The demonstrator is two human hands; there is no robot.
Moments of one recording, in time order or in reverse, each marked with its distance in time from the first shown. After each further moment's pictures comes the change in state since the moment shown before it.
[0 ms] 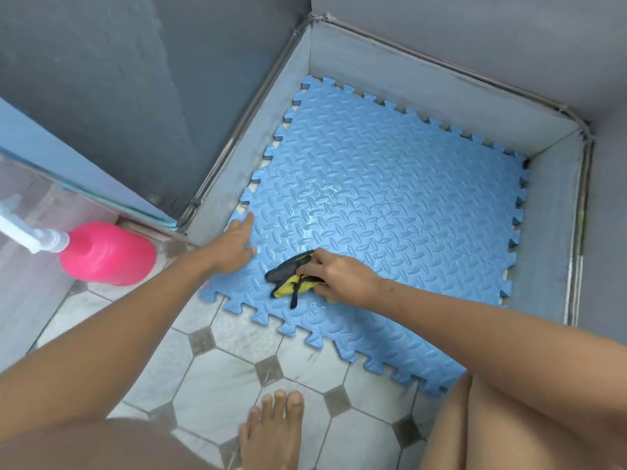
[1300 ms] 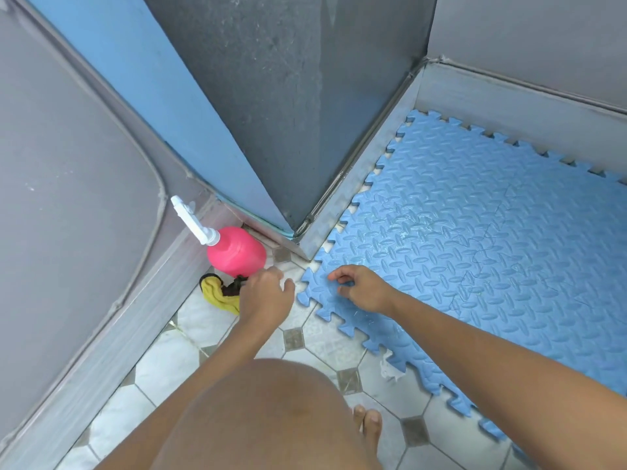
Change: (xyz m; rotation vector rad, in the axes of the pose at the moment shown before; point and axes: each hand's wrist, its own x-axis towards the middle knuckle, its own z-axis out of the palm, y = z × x) left_hand -0.134 -0.037 0.015 -0.097 0.594 -0.380; right_hand 0.087 -0.080 0.017 0.816 -0.091 0.275
